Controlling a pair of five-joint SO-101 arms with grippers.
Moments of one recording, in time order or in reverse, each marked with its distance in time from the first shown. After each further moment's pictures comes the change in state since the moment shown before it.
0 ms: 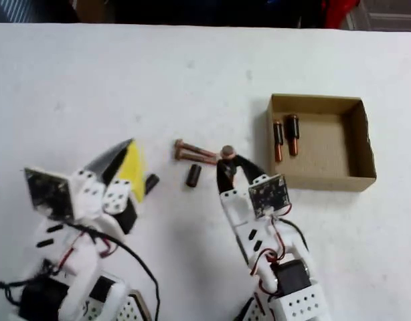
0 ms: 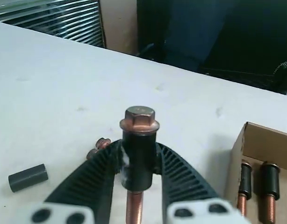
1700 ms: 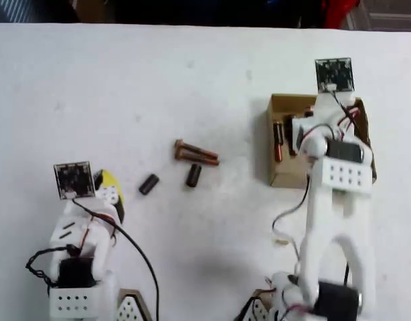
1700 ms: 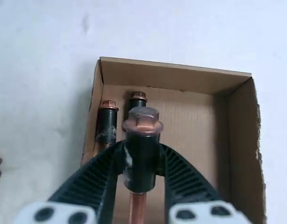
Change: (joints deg) left arm -21.8 -11.8 39.6 -7.6 -5.4; right arm 30.9 85.4 -68.0 17.2 9.6
